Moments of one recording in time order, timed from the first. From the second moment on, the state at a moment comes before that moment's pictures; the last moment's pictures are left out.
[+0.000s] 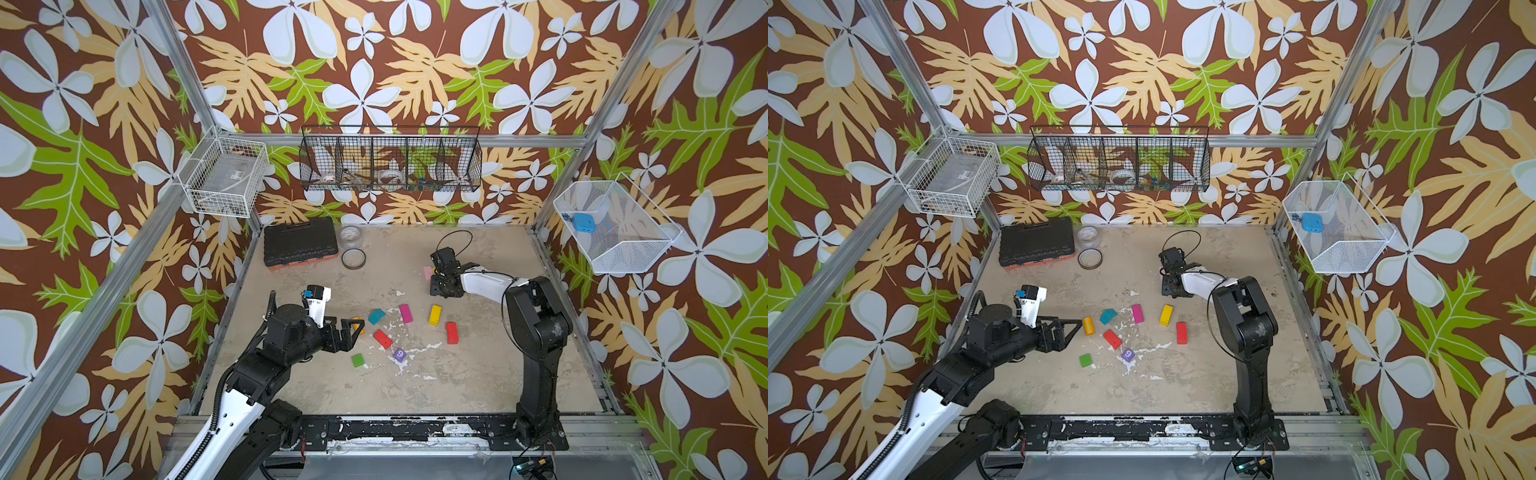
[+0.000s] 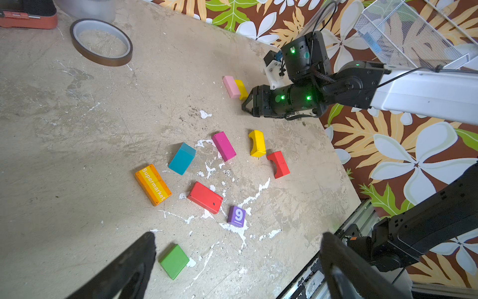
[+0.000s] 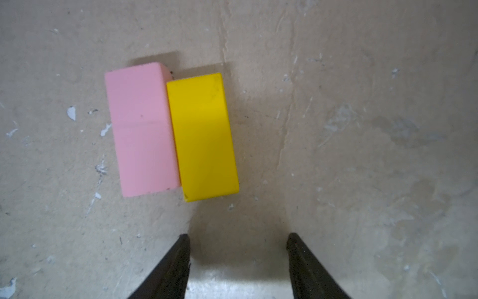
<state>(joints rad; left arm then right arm) -0.44 0.62 0.68 -0.55 0.29 -0.49 0.40 2.04 1.35 -0.46 0.22 0.46</state>
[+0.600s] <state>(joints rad) -0.44 0.62 0.68 -0.55 0.29 -0.49 0.37 2.08 1.38 -0.43 0.24 0.46</state>
